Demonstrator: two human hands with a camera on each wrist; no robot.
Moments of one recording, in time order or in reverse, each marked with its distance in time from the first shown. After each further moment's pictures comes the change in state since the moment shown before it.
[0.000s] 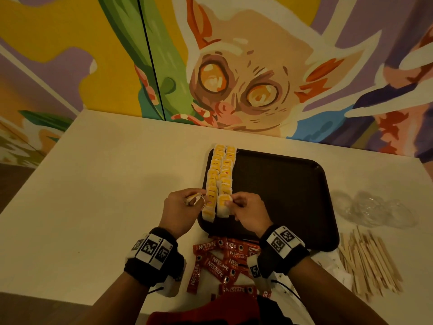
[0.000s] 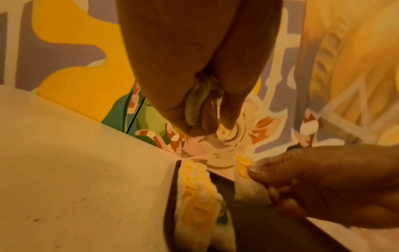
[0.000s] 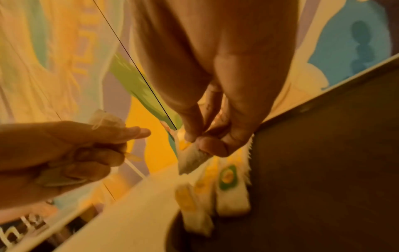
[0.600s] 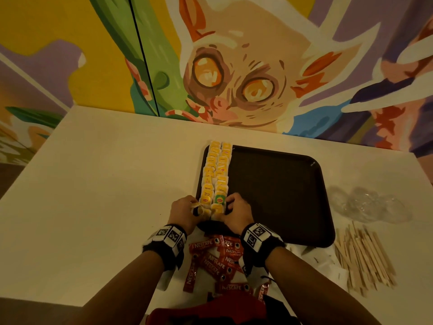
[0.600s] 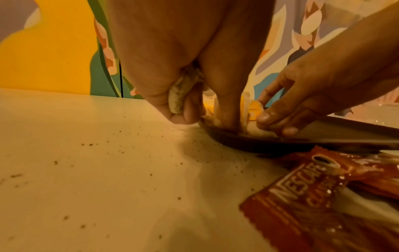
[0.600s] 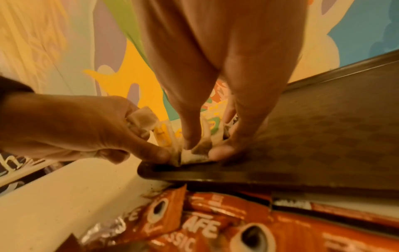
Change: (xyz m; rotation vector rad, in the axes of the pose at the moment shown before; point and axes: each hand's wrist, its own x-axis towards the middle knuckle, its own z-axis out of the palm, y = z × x) left_hand 0.023 -0.050 0.037 0.502 -0.186 -0.171; right_hand 0.020 0.037 0.029 -0.256 0.031 0.163
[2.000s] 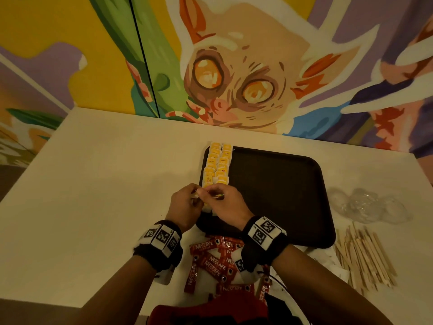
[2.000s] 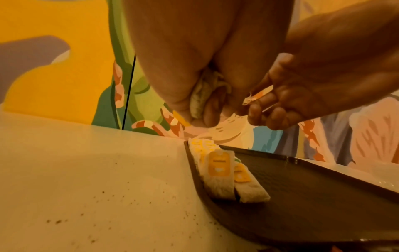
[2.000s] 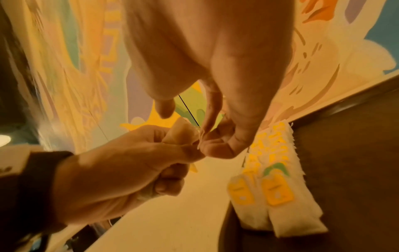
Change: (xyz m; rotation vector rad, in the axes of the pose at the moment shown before) left_hand -0.006 0.015 -0.025 -0.182 0.196 0.310; right_hand -0.024 -0.063 -0.018 0.262 -0.103 -0.258
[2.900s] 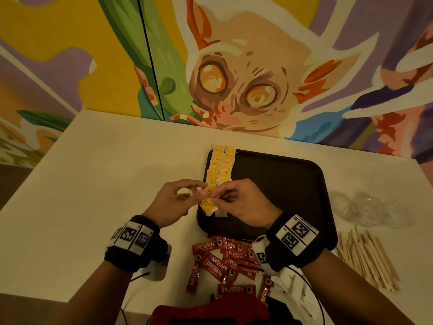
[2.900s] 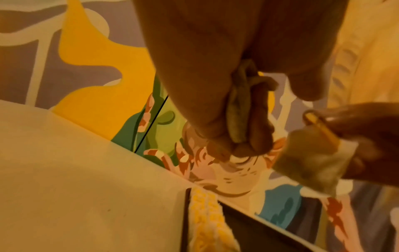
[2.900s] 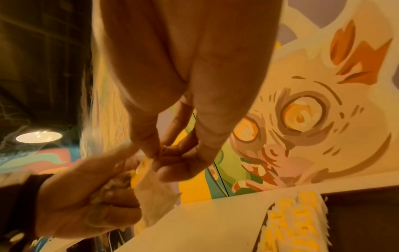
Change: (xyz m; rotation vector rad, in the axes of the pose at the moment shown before) left_hand -0.014 0.033 -0.070 -0.406 -0.217 -0.075; right_hand -0.030 -0.038 -0.046 -0.008 -0.222 -0.262
